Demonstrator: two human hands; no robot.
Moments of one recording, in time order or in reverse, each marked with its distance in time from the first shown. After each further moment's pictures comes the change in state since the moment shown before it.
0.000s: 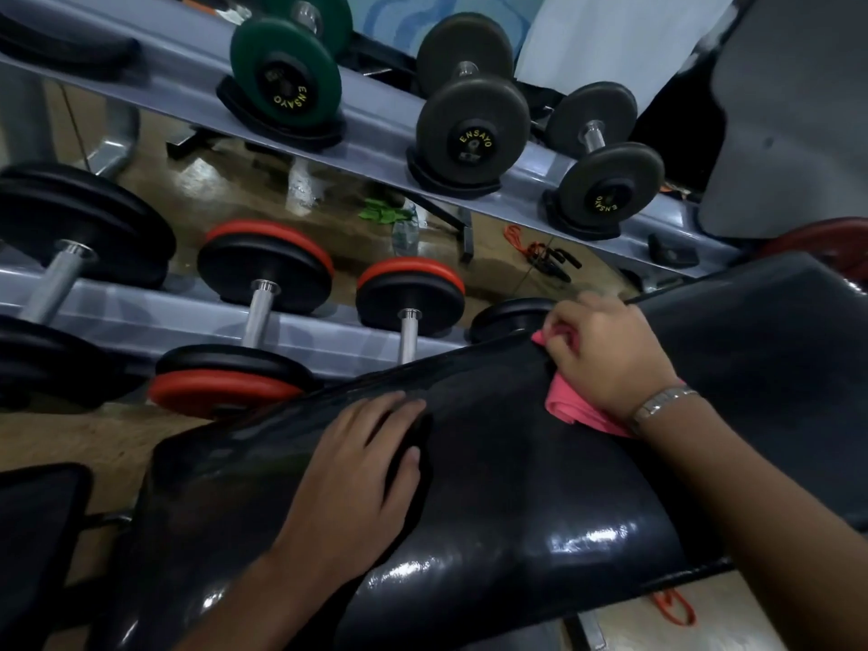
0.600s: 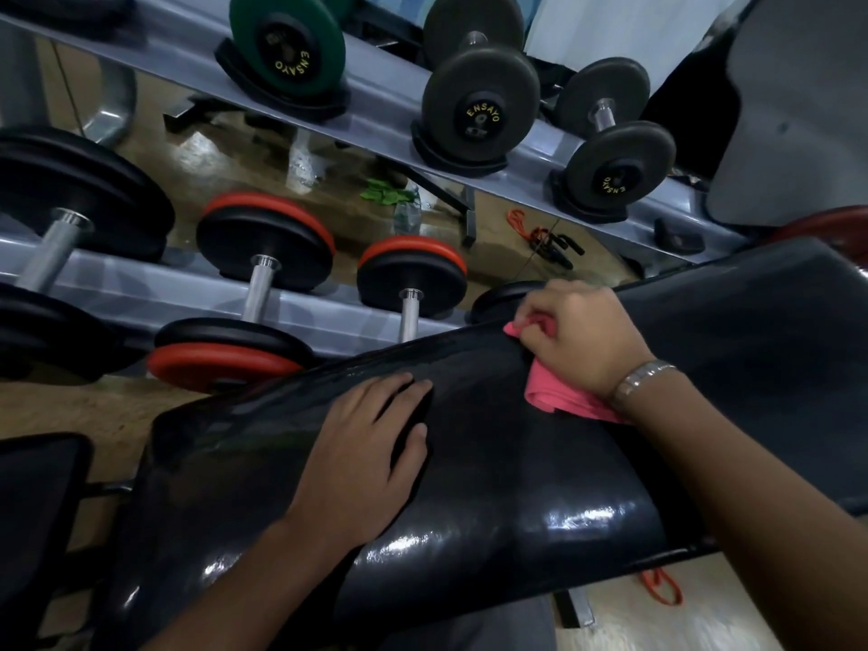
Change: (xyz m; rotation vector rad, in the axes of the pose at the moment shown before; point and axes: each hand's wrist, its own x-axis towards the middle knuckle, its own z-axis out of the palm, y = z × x) left_hand 0.001 -0.003 0.016 0.037 0.011 0.009; right_hand 0.004 -0.022 0.005 0.081 -0.098 -0.088
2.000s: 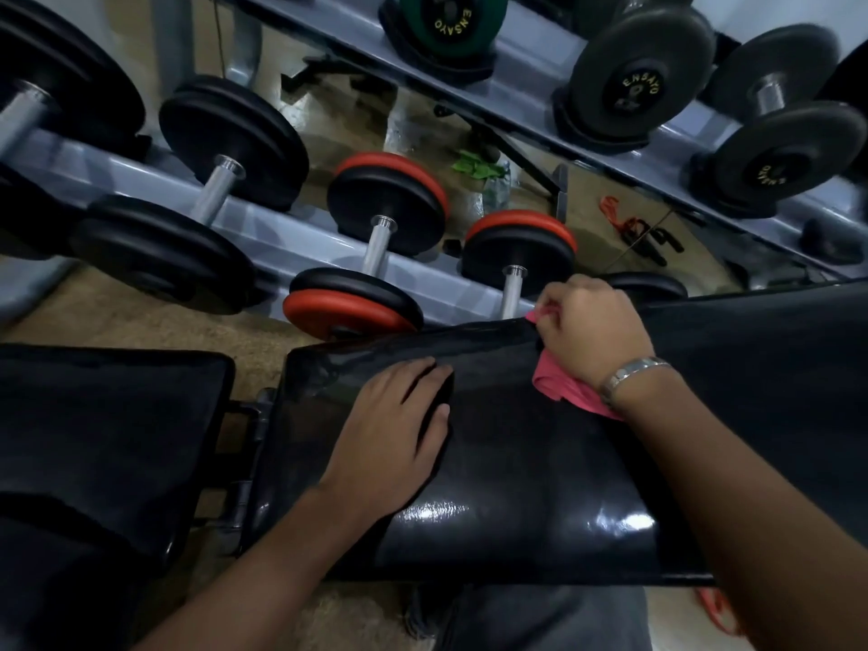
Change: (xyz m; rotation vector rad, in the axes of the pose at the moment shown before) left_hand -0.057 -0.066 -0.032 0.083 0.021 -0.143; right_hand 0.029 -0.097 0.070 -0.055 -0.032 -0.006
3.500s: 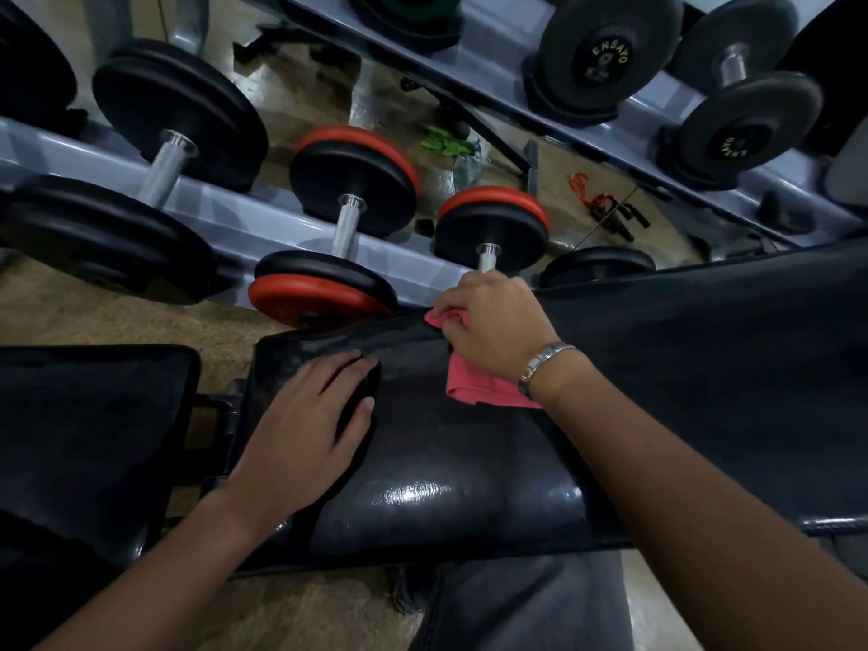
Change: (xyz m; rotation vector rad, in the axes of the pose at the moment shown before) left_hand -0.017 -0.049 -0.023 0.008 -0.060 0.026; right_hand -0.001 -0.052 0.026 0.107 -0.093 -0.181
